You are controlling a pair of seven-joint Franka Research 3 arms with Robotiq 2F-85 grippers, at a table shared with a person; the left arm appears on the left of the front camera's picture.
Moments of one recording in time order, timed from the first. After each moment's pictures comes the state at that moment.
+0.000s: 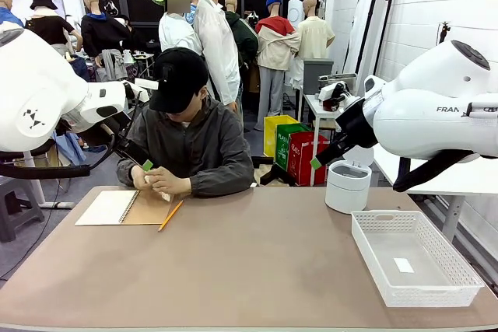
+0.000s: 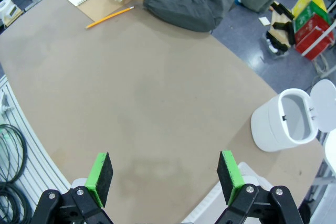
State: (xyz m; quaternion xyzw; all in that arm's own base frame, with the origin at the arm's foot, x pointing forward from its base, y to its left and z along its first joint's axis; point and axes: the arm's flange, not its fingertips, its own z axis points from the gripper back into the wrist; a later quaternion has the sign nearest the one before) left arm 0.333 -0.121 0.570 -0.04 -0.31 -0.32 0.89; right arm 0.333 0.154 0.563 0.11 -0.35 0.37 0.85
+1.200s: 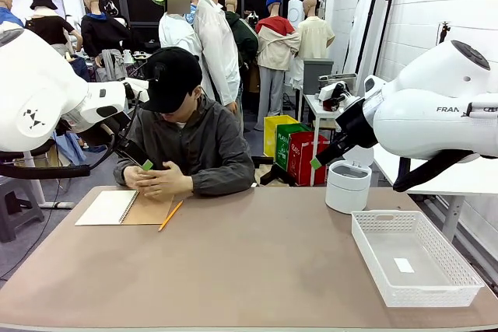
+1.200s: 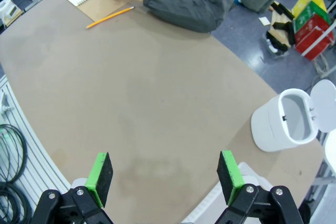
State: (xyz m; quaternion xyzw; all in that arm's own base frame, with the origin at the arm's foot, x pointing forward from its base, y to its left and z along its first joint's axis) left arm 0.333 -0.121 0.570 -0.04 -0.31 -0.32 0.89; right arm 0.333 0.154 0.563 0.11 -0.35 0.37 0.85
